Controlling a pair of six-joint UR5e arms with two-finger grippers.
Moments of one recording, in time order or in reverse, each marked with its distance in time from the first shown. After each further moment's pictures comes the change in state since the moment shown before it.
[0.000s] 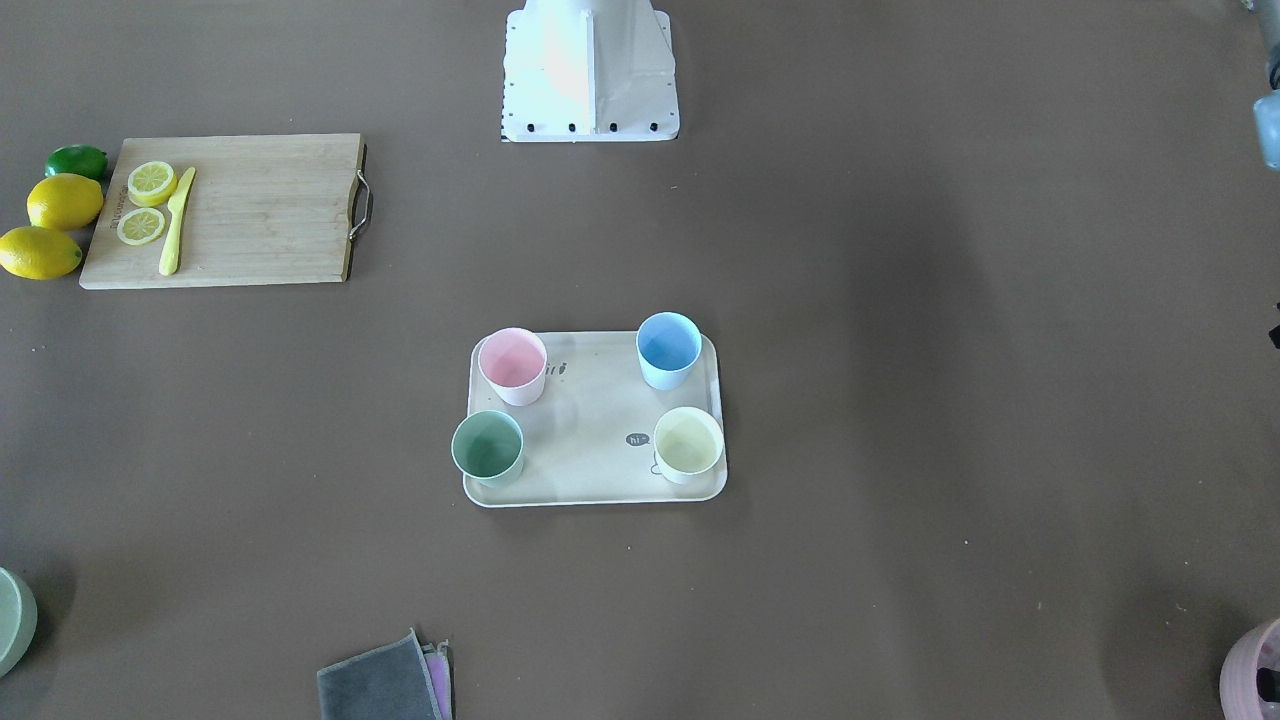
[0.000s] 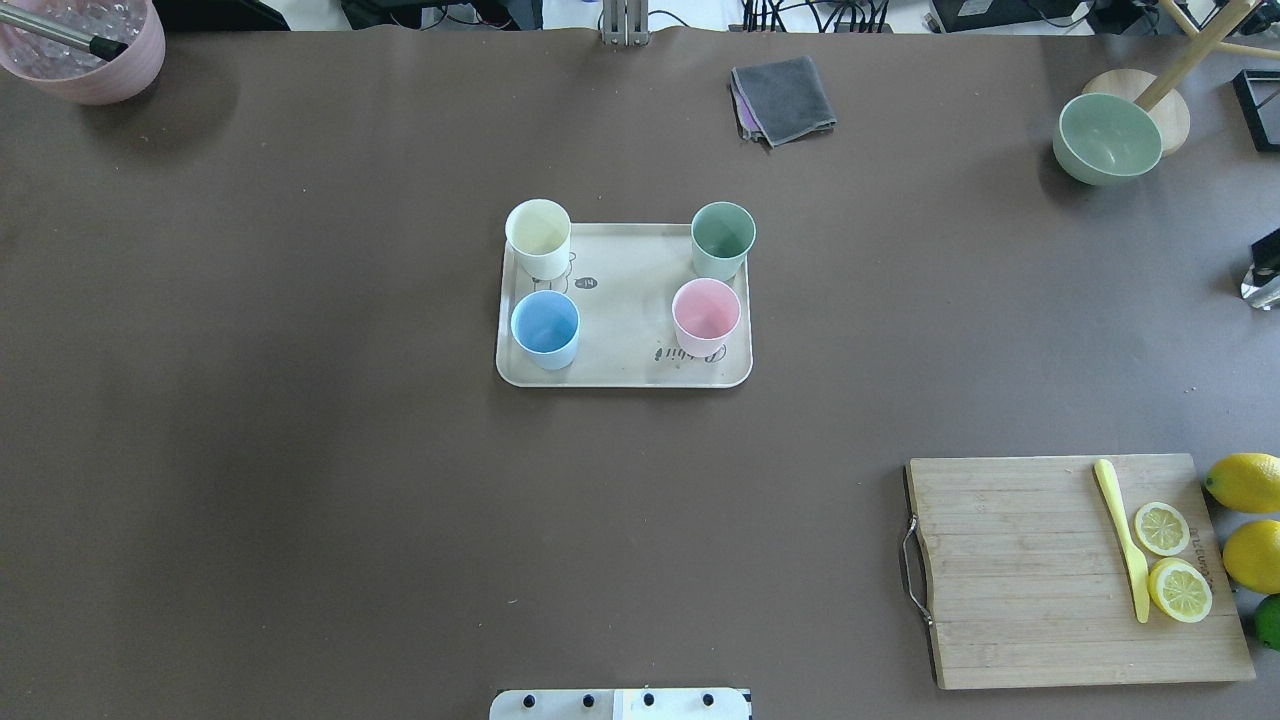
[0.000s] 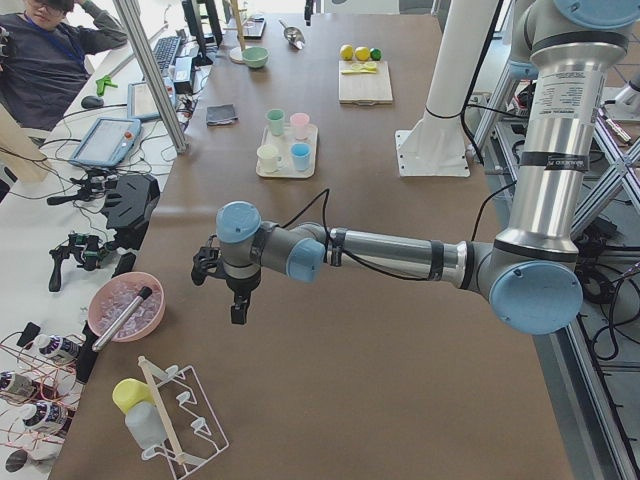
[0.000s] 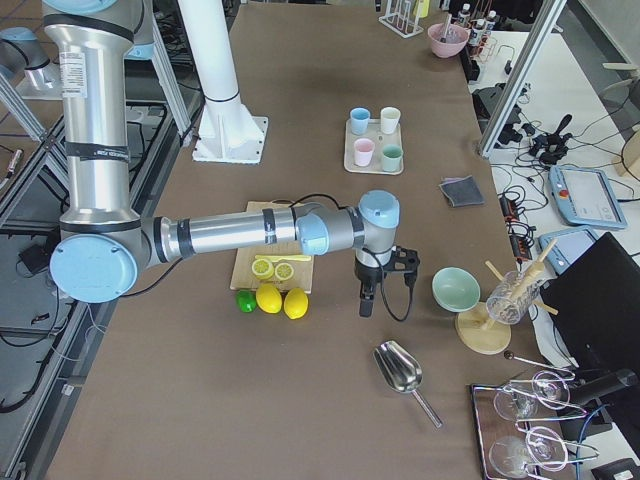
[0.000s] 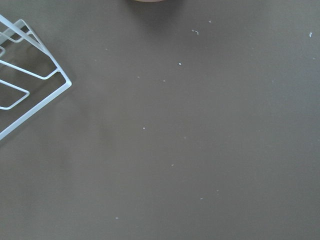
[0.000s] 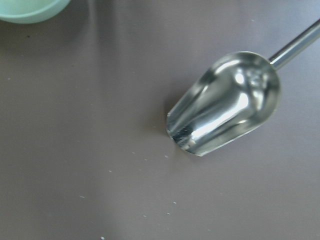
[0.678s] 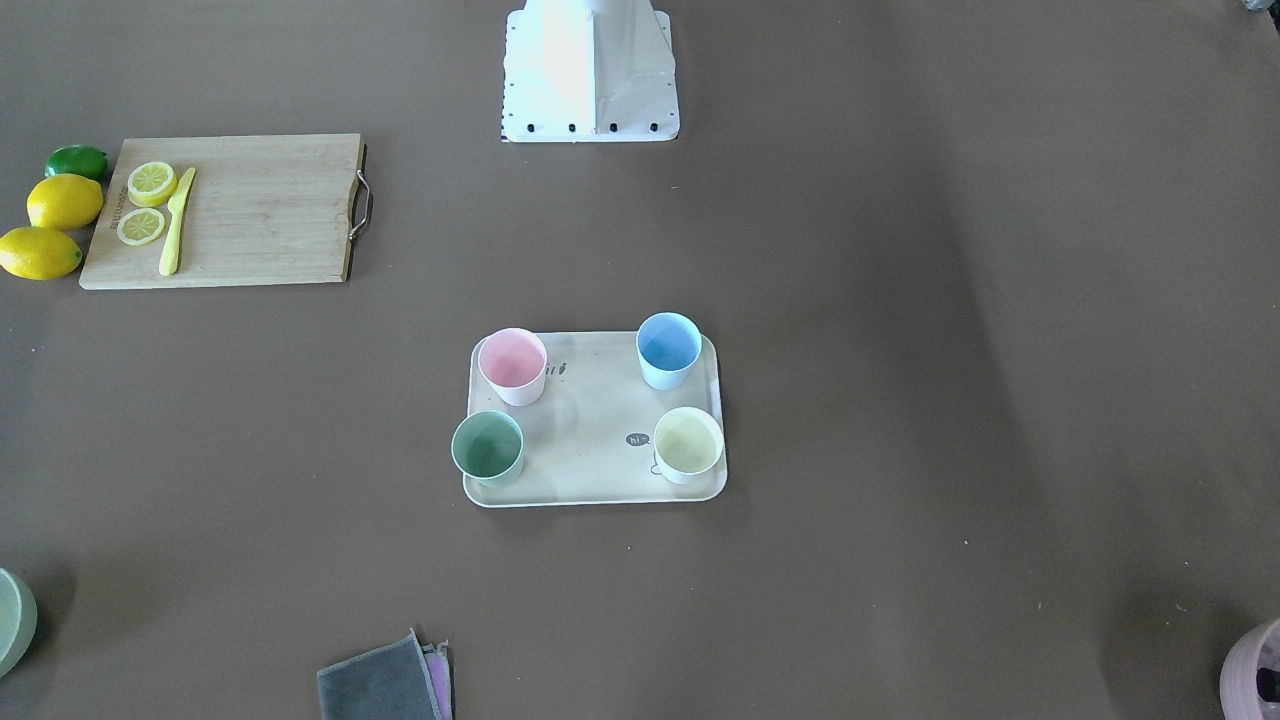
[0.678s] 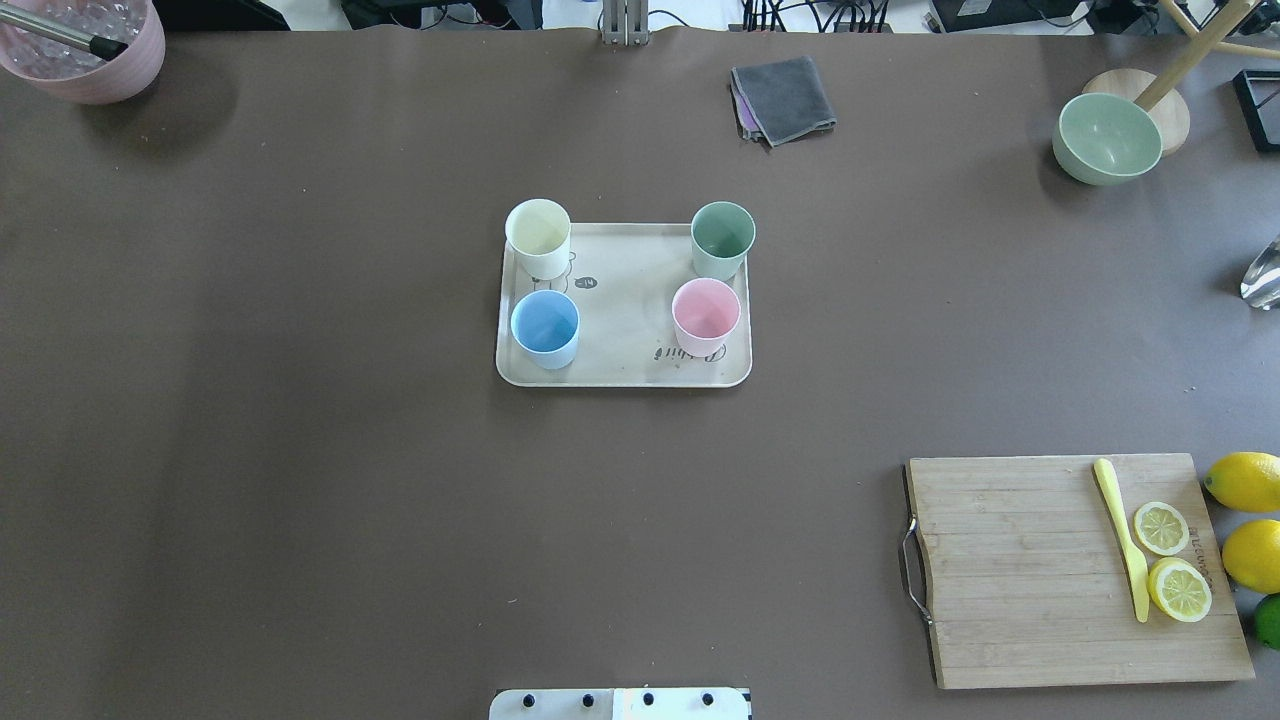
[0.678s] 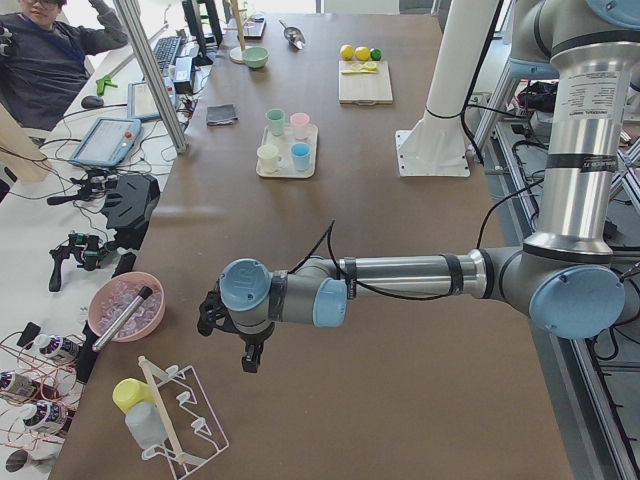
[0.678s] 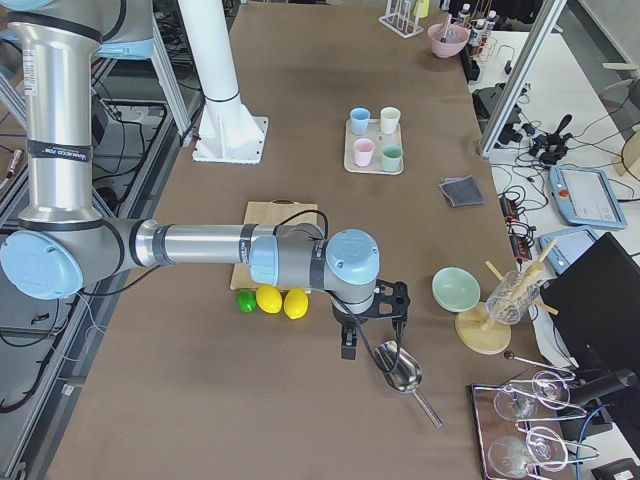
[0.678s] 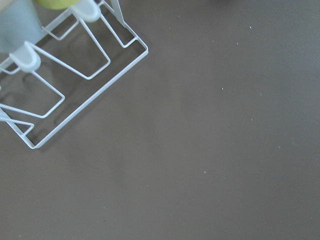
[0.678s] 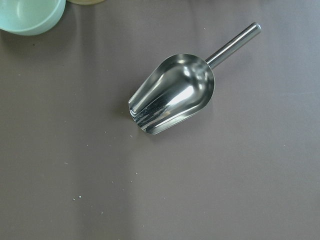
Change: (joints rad) left arm -0.150 0.075 0.056 0.067 -0.153 0.245; right arm 0.267 -0.065 0.069 -0.130 0.133 -0.299
